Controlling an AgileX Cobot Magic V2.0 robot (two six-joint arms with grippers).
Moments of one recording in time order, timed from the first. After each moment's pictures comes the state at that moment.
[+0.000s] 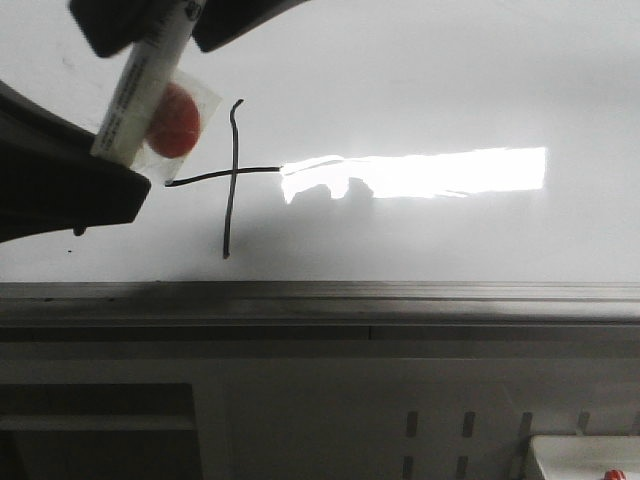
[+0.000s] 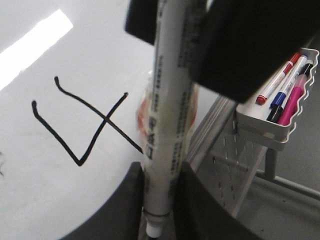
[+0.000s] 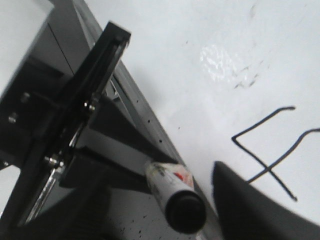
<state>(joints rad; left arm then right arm) -0.81 0.96 -0.36 0.37 -0.13 -0.05 0.89 1.29 -1.04 0.25 0.39 -0.28</state>
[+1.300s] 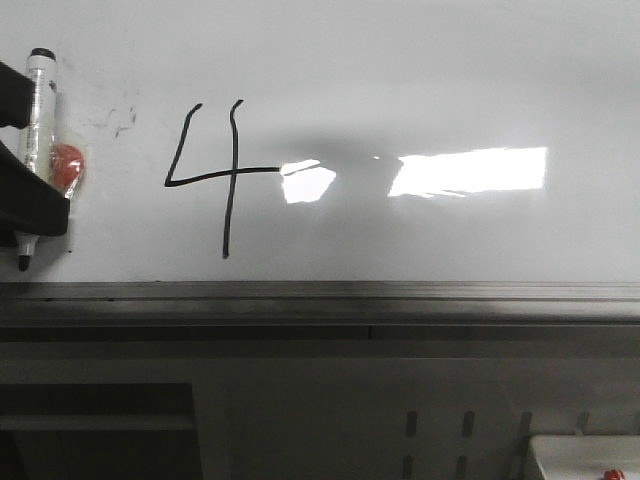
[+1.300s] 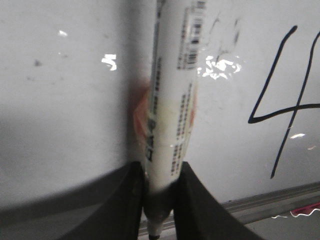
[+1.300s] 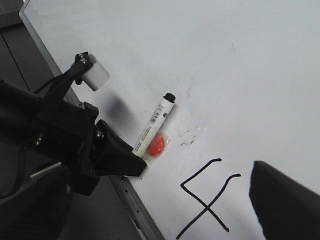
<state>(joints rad) -0.53 1.07 -0.47 -0.44 0.15 -0.06 0.82 1.16 -1.04 0.22 0.32 -0.28</state>
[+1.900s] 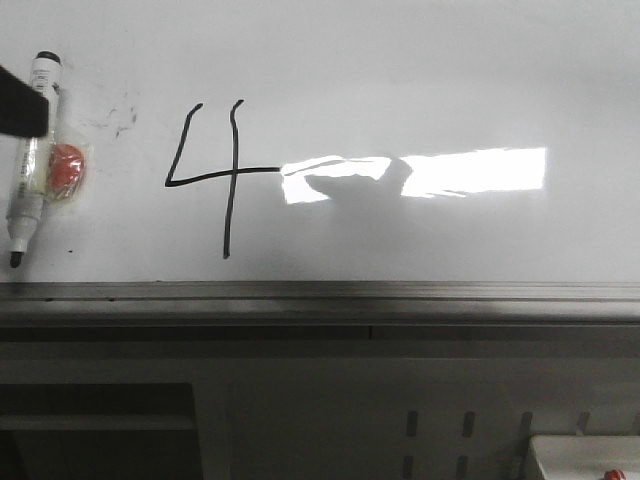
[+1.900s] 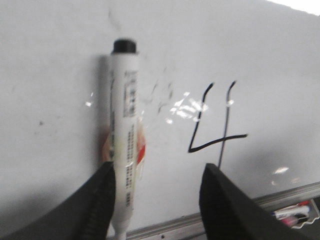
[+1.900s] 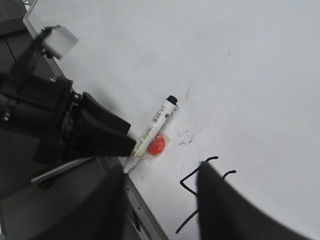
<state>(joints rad) -0.53 0.83 -0.47 -0.40 0.17 -0.06 0.82 1.09 -1.00 0.22 0.33 -0.28</state>
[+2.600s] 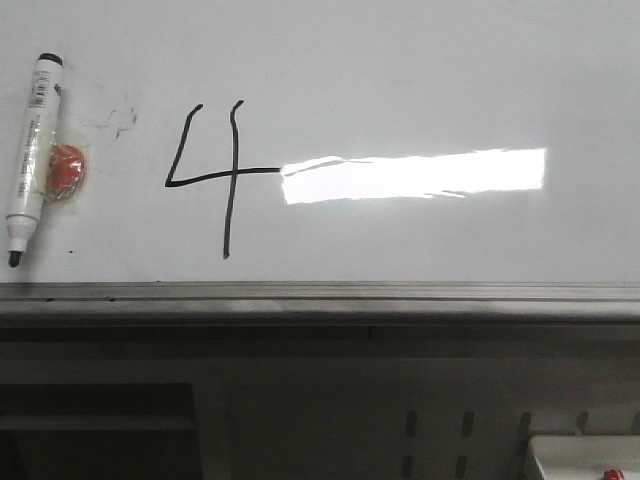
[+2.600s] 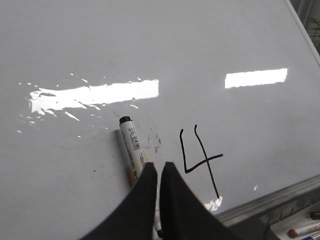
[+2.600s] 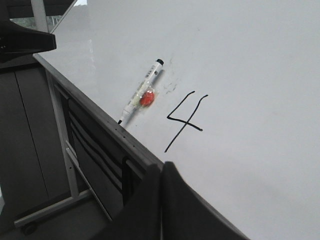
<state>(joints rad) -0.53 0.07 -0.26 -0.05 0.27 -0.06 0.82 0.32 -0.24 0.22 0.06 -0.28</state>
